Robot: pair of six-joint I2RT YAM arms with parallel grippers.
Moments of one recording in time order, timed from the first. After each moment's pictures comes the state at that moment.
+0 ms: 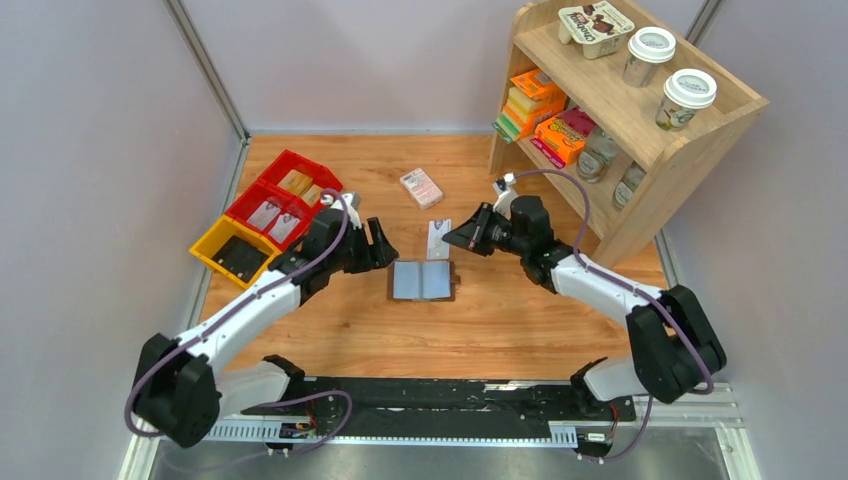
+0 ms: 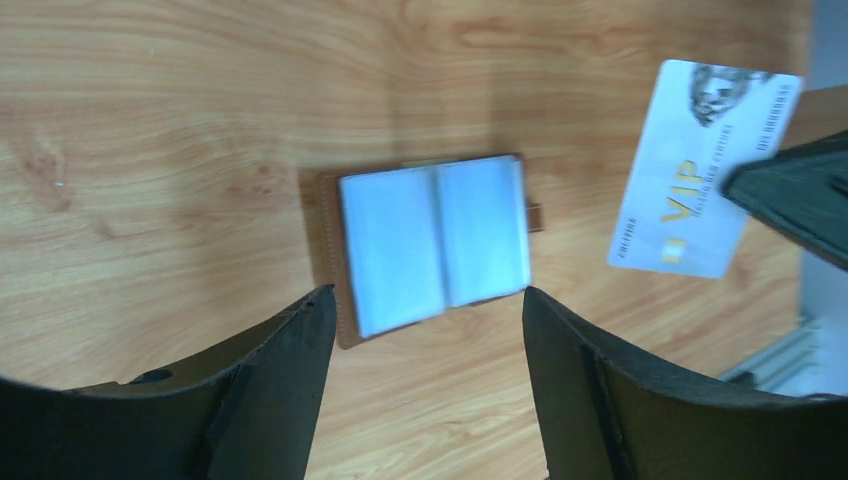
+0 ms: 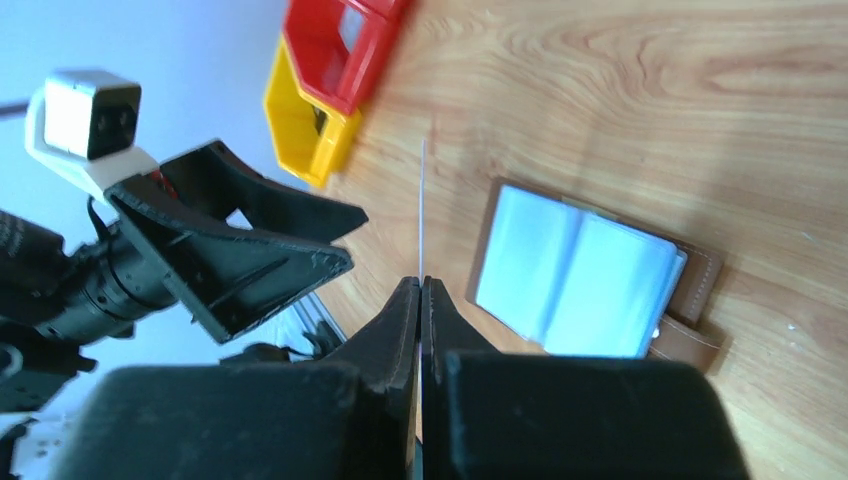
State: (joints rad) left arm -0.50 1.18 0.75 -0.27 0.08 -0.61; right arm 0.51 1.43 0.77 0.27 -0.46 0.90
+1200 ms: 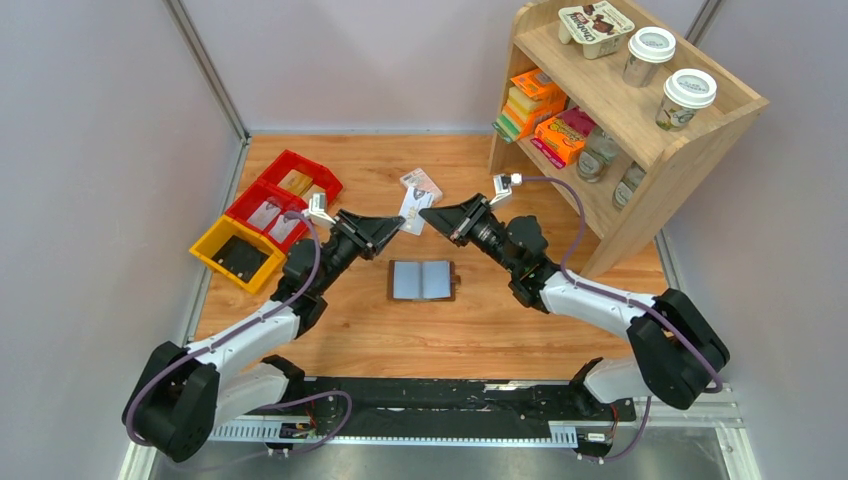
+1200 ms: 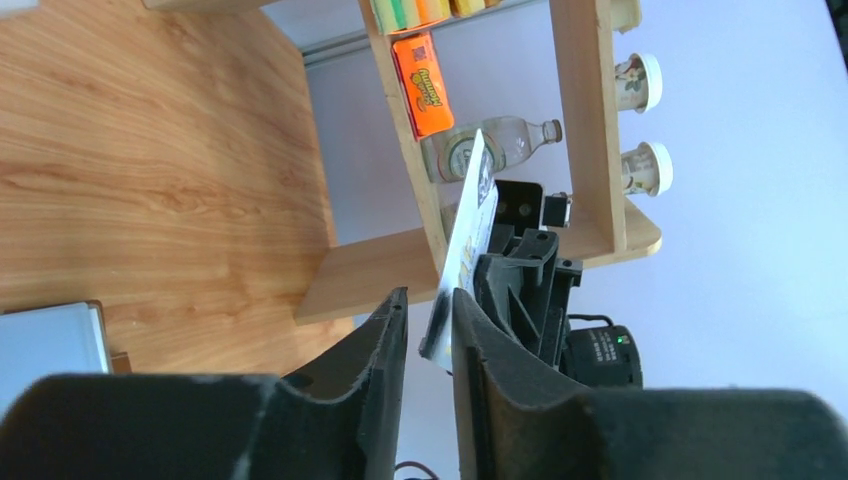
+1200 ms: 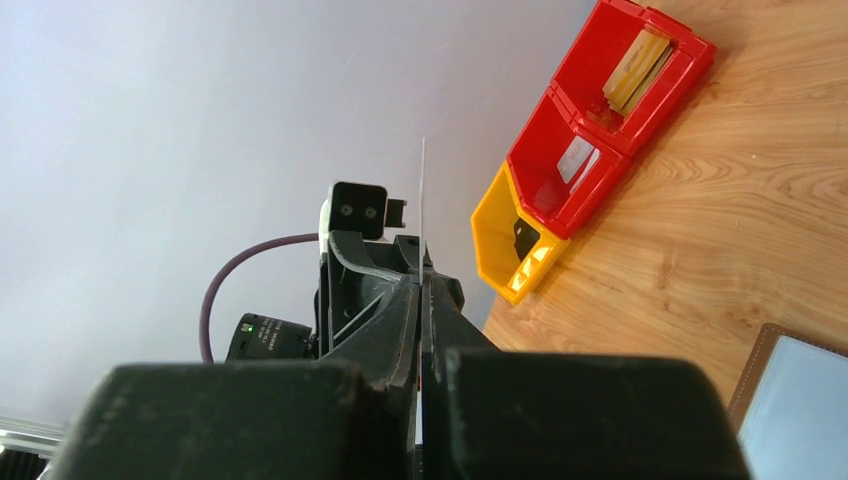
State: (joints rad) left arm -0.50 1.05 0.39 0.78 0.17 -1.35; right arm 0.70 1.38 0.68 0.84 -0.14 1.21
